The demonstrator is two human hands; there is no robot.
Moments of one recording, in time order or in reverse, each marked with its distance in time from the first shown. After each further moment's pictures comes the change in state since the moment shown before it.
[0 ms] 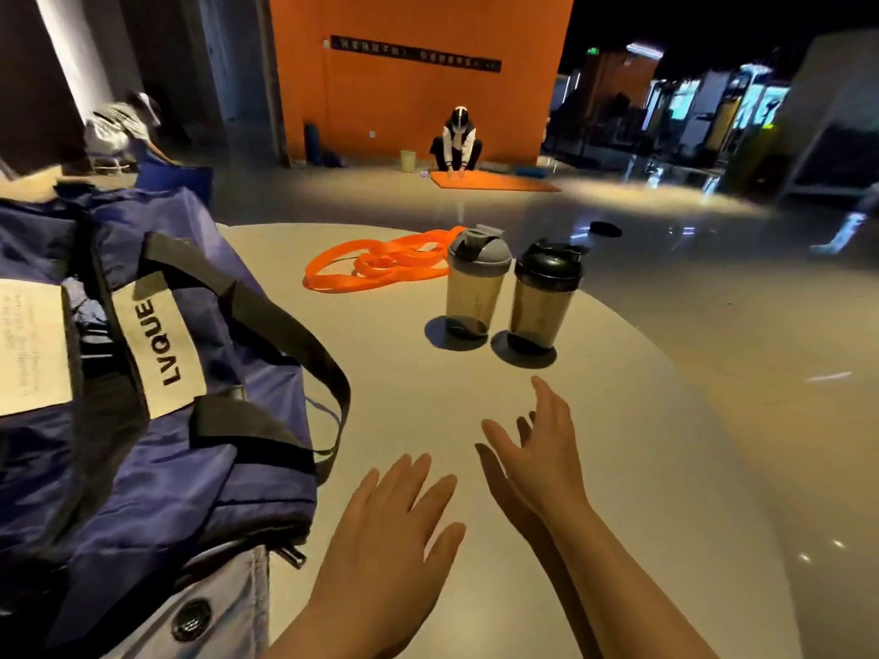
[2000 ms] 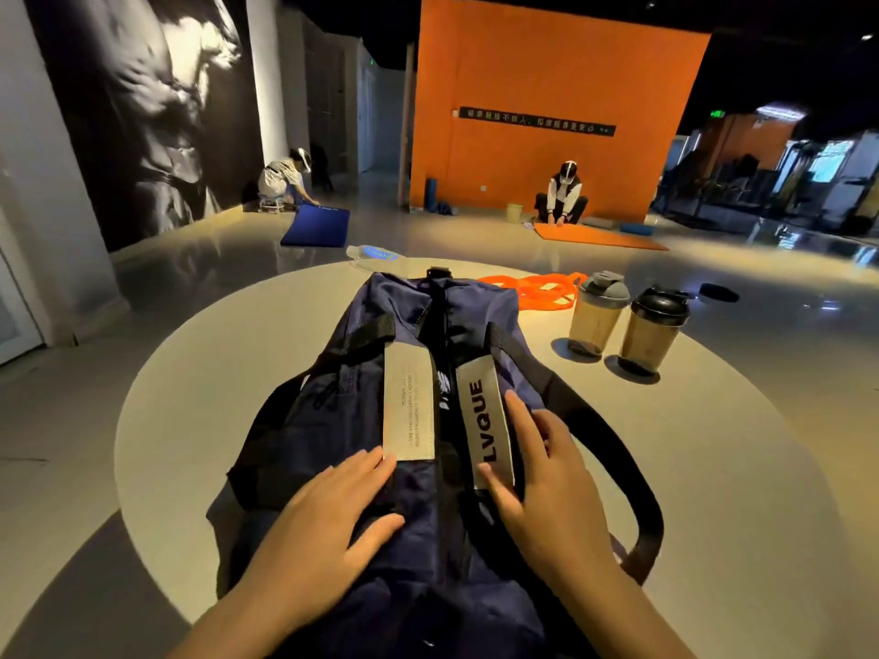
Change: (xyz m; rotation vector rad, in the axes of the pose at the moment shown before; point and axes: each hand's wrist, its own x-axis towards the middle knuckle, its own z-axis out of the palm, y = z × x) left_hand -0.243 -0.118 -0.073 -0.112 0.307 -0.077; right_hand -0.226 -0.142 -0.017 -0.313 -0.157 -0.559
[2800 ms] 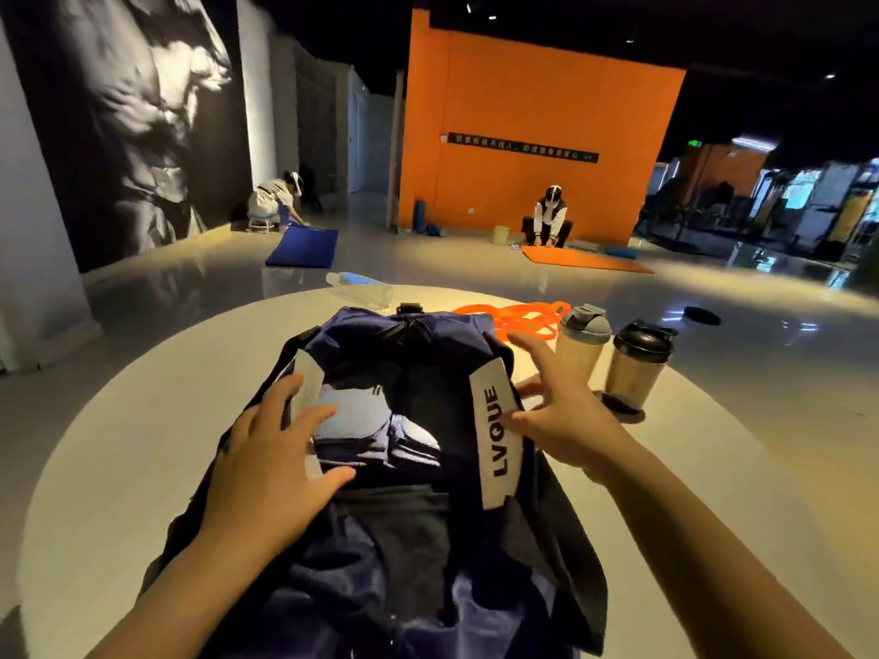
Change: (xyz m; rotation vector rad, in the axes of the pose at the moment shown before) left_hand 0.088 0.008 -0.042 0.062 0.312 -0.279; right_hand 0.123 0.017 -0.073 0.492 -0.309 0.164
